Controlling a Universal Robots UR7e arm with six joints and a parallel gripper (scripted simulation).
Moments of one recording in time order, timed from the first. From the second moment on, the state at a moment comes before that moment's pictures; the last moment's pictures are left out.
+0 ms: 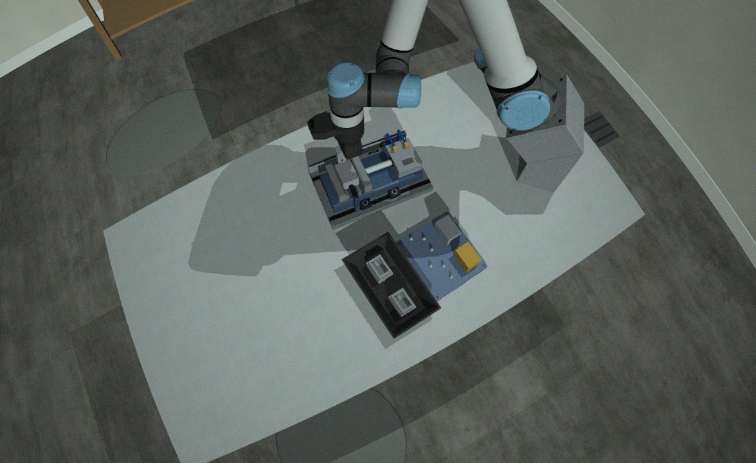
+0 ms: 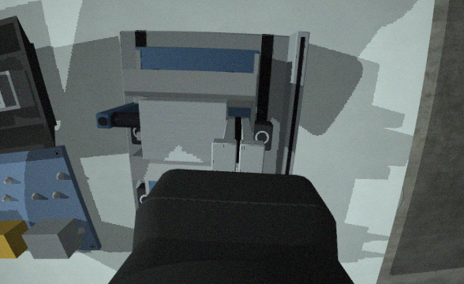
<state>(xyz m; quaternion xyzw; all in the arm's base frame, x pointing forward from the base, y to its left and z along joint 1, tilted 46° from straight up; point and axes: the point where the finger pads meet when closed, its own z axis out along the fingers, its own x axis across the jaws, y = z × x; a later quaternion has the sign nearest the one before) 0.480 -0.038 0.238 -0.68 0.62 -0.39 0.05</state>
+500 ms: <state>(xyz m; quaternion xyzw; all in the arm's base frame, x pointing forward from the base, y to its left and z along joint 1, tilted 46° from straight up) 0.480 -0.039 0.238 -0.68 0.62 -0.39 0.05</state>
